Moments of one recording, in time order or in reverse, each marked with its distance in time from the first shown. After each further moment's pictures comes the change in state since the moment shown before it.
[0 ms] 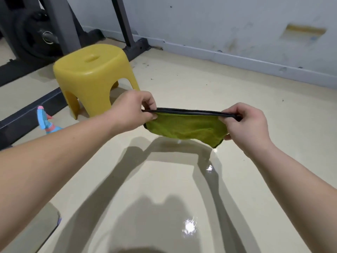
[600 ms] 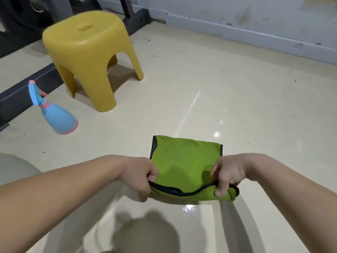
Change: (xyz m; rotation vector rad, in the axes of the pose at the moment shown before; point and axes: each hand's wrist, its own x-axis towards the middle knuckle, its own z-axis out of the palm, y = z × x) left_hand -0.116 -0.042 0.103 0.147 -1.070 -0.192; right_hand -0.052 0.080 0.025 -0.747 -1.306 0.442
